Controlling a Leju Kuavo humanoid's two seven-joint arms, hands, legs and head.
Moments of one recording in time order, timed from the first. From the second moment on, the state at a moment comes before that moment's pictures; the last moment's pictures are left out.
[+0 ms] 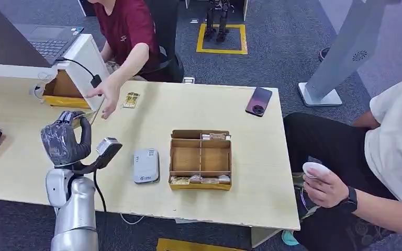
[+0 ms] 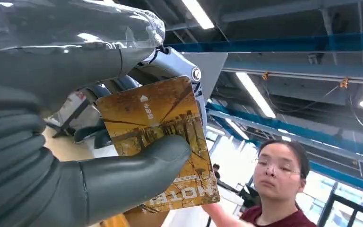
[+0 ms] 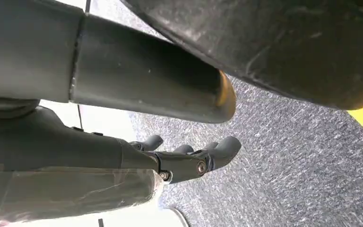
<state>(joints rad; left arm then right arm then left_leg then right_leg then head) -0.38 -0.29 0.48 -1.32 -1.36 0.69 -0.70 -0.07 0.14 -0.25 -0.18 1.20 -0.09 0.21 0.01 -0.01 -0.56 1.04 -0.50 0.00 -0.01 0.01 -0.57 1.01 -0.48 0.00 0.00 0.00</state>
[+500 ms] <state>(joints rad) -0.39 -0.31 0.48 -1.32 -1.30 0.69 -0.70 -0.07 0.14 -0.25 -0.18 1.21 -0.09 0.21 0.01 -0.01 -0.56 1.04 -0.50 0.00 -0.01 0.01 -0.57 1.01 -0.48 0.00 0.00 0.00</state>
